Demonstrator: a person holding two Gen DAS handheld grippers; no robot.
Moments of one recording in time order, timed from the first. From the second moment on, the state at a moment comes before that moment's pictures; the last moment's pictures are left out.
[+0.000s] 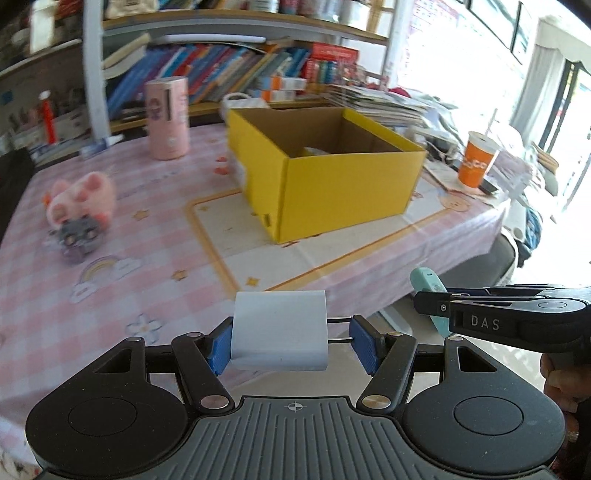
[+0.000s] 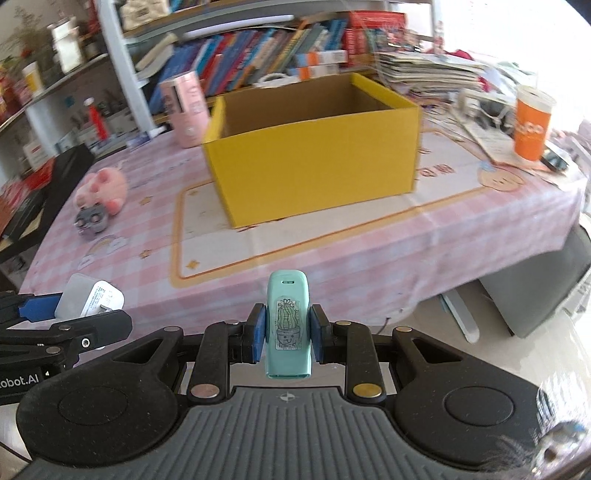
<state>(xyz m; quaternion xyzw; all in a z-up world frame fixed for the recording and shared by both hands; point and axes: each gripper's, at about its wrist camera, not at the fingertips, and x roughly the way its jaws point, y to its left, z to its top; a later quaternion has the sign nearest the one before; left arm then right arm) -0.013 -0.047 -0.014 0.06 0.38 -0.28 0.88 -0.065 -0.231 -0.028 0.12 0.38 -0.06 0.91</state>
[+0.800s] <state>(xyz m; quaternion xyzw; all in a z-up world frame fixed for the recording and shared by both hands) 0.050 -0.127 0.005 0.07 0.34 -0.31 0.88 -0.004 -0.318 -0.018 0.13 0.38 -0.08 0.91</state>
